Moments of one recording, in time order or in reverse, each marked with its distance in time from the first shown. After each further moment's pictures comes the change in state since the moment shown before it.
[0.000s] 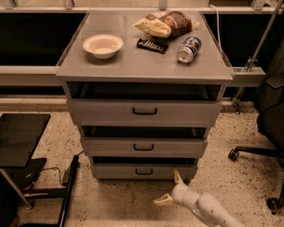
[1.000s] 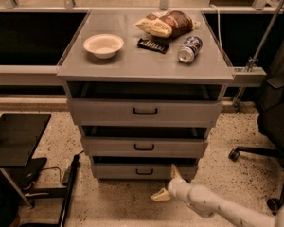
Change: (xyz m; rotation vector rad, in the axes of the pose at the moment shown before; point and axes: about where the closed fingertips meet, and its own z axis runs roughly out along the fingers) arm -0.033 -0.006 -0.001 0.026 0.148 -0.037
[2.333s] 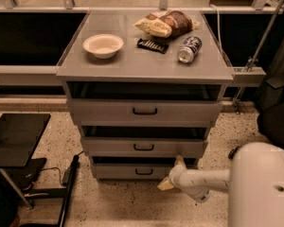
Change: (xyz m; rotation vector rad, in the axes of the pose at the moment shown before) arm -0.011 -0.054 -0.017 0.130 0.294 -0.082
